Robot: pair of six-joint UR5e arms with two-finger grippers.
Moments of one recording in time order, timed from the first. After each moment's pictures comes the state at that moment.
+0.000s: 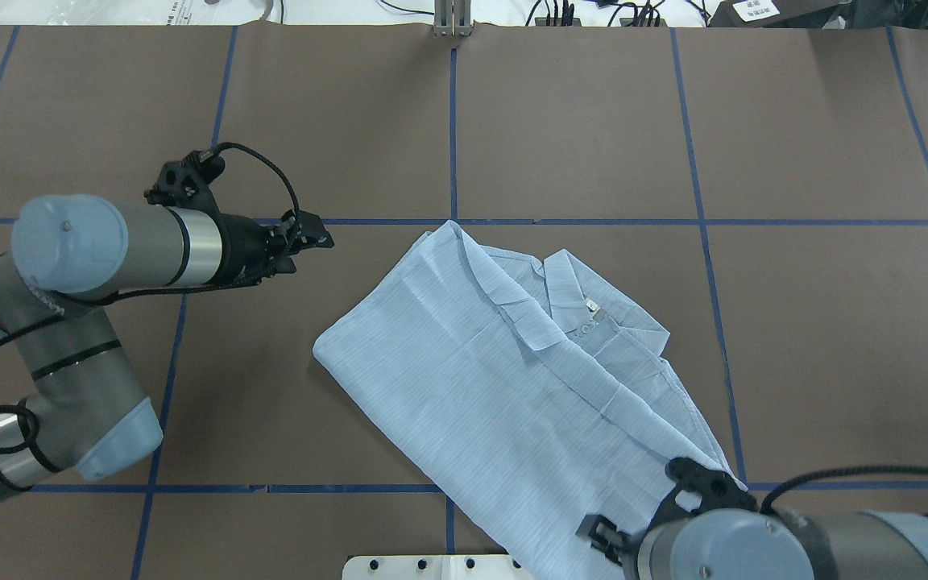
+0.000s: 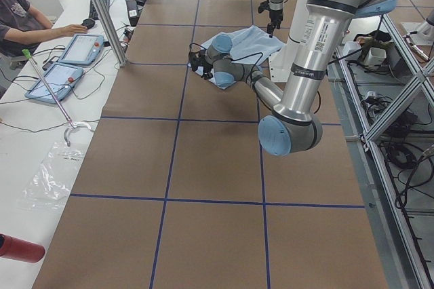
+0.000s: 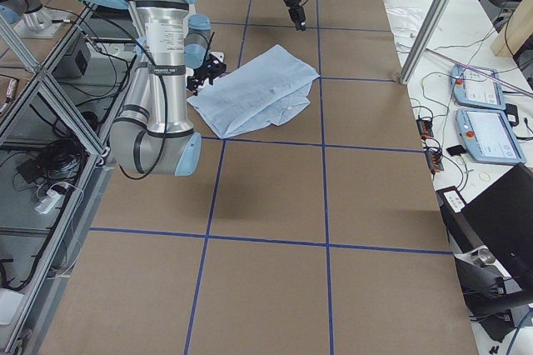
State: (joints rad) left arm -0.59 -1.89 -1.78 -2.28 -1.76 -1.72; right arm 0.06 -1.41 2.26 -1.68 1.67 2.15
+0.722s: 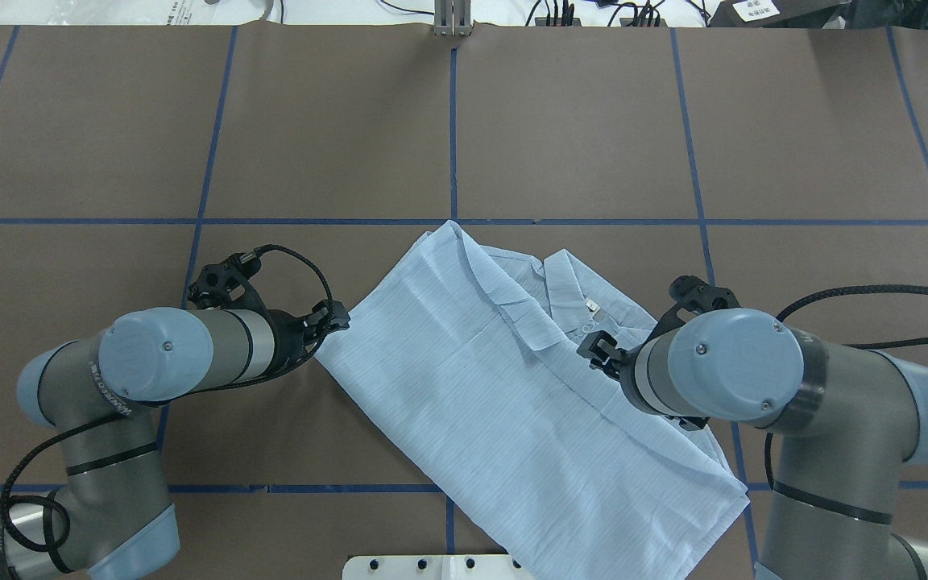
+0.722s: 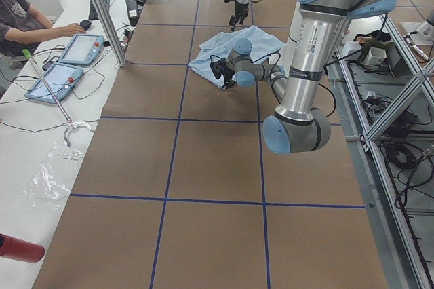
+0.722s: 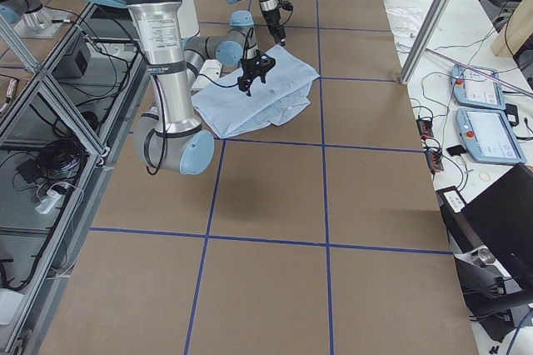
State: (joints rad) left arm -0.41 -1.88 -1.81 -2.10 -1.59 -1.85; right arm 0.38 -1.29 2.14 -1.68 1.67 1.95
